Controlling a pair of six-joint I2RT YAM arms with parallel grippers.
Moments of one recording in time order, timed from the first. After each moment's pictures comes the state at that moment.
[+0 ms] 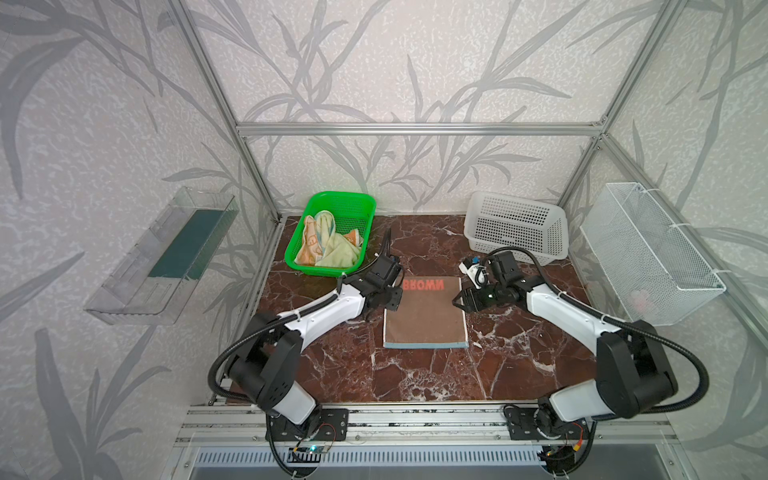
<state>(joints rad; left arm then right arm) -0.56 1.64 1.10 -0.49 -0.14 -0.21 0.36 1.56 1.00 -0.46 -0.41 0.01</state>
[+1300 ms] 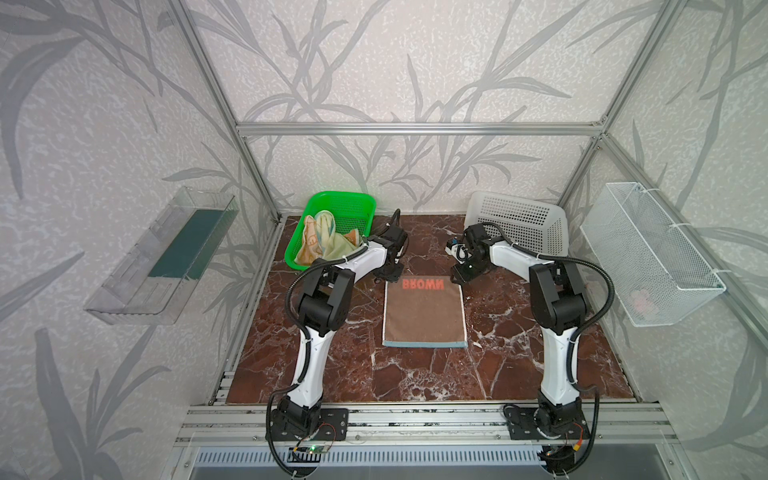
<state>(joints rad) -0.44 2.21 1.69 -0.75 -0.15 -0.02 0.29 2.14 1.55 -0.66 -0.24 -0.24</state>
